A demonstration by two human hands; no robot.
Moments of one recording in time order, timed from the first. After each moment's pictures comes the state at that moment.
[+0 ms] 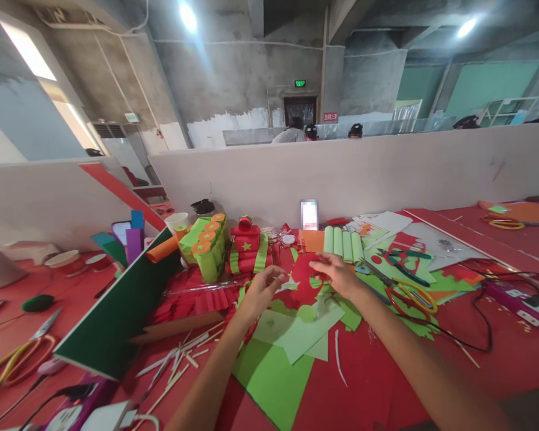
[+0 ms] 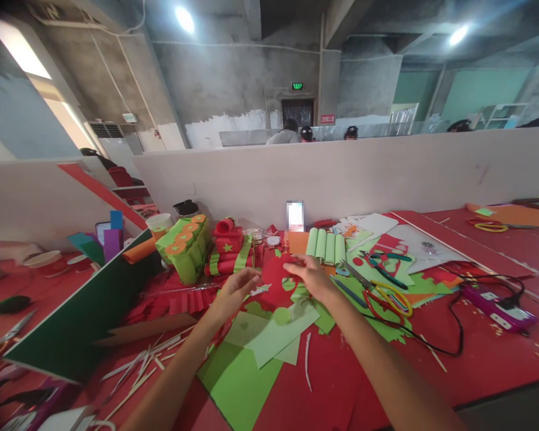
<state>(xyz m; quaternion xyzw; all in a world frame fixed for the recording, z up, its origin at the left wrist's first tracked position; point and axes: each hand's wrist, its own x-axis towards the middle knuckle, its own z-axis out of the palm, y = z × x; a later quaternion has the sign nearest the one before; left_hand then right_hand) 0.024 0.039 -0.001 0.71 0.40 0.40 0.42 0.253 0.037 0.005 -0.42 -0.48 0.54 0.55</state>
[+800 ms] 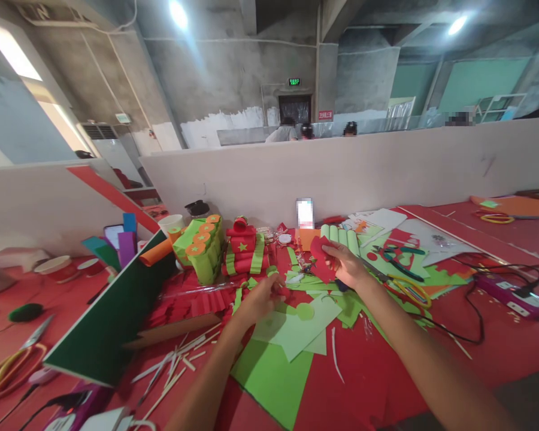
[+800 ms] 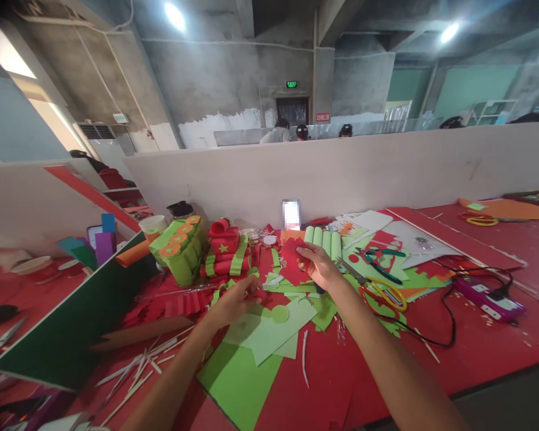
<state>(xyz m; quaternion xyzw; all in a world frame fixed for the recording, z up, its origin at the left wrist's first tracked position) 0.020 0.044 -0.018 0.82 0.42 0.26 0.29 0.286 0.052 0.011 -0.32 -0.39 0.60 0.62</state>
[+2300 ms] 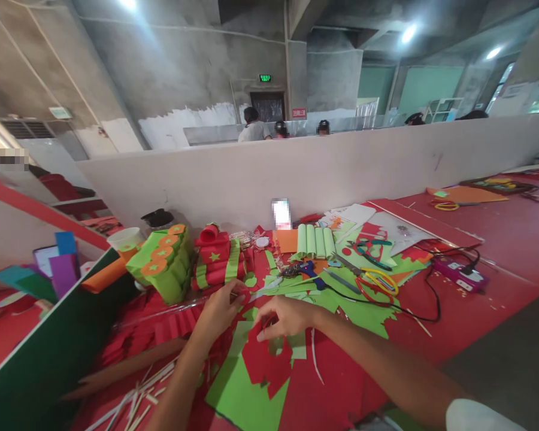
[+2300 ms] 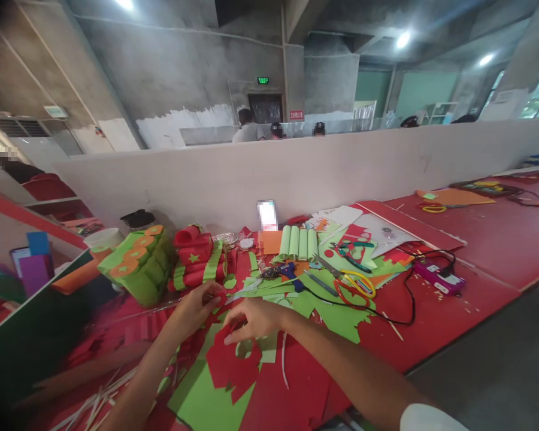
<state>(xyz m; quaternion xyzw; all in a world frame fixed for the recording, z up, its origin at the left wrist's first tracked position) -0.007 0.057 -0.010 0.80 0.50 0.24 0.22 0.213 0.009 -0.010 -0.31 -0.76 0.51 0.24</state>
